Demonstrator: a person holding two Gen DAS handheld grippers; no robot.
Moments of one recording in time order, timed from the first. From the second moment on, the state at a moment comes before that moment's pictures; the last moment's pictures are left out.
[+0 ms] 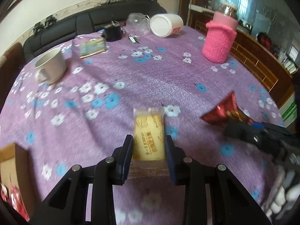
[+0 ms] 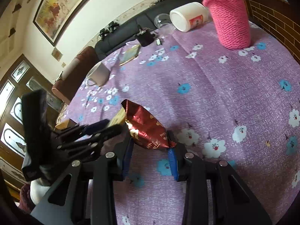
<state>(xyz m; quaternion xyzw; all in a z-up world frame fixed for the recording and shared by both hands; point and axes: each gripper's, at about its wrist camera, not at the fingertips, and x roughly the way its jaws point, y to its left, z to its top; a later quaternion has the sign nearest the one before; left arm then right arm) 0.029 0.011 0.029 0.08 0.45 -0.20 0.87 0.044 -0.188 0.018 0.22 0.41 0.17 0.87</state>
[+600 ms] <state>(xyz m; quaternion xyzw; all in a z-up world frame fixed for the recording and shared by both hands) -0.040 0.037 0.028 0.04 0.44 -0.20 0.87 0.032 -0.159 0.018 0.20 0.42 0.20 0.86</state>
